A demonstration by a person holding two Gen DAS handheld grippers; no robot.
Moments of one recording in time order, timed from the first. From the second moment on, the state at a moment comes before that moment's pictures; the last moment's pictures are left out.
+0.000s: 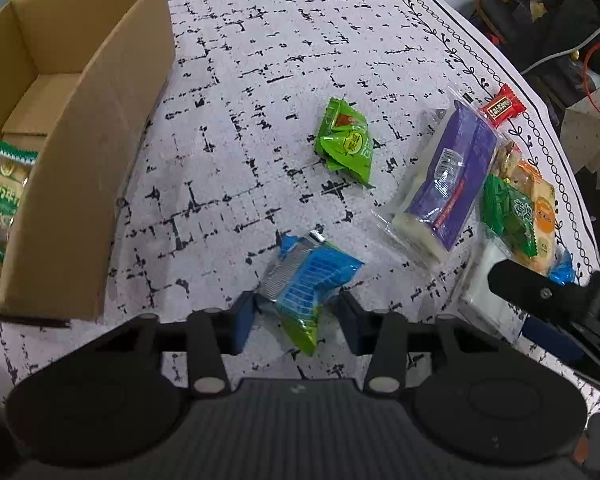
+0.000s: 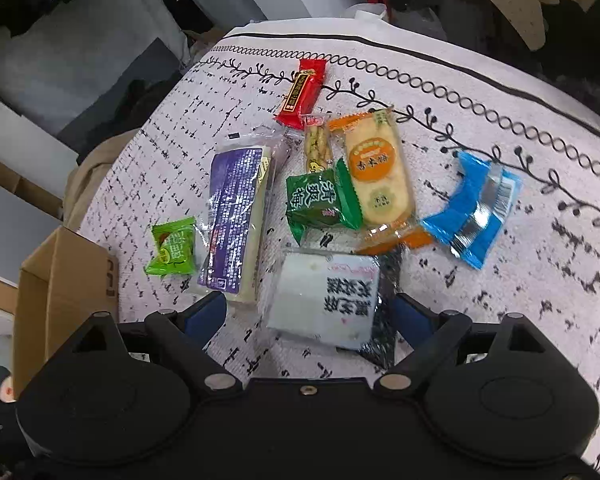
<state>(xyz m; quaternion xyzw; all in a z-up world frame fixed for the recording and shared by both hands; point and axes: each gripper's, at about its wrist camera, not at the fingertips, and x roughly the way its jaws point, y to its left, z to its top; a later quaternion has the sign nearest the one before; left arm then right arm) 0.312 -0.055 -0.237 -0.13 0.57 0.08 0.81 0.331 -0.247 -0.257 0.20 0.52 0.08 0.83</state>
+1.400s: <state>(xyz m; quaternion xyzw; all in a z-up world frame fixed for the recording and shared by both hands) 0.248 -0.017 -0.101 -0.14 0.46 0.12 0.87 0.291 -0.219 -0.172 0.18 0.43 0.16 0.87</state>
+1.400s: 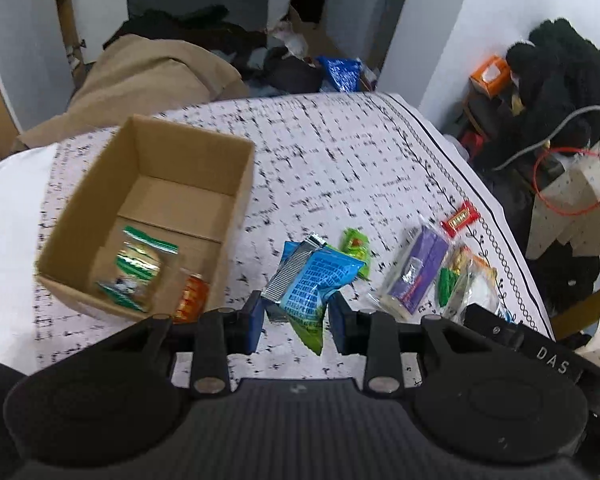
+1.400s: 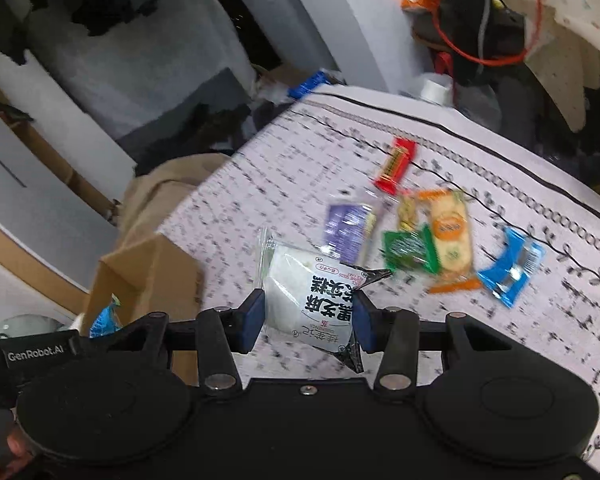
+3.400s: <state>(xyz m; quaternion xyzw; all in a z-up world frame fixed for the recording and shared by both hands) 0.257 0.163 -0.106 -0.21 0.47 0.15 0.84 0.295 -0.014 -0.155 0.13 0.41 0.30 0.85</state>
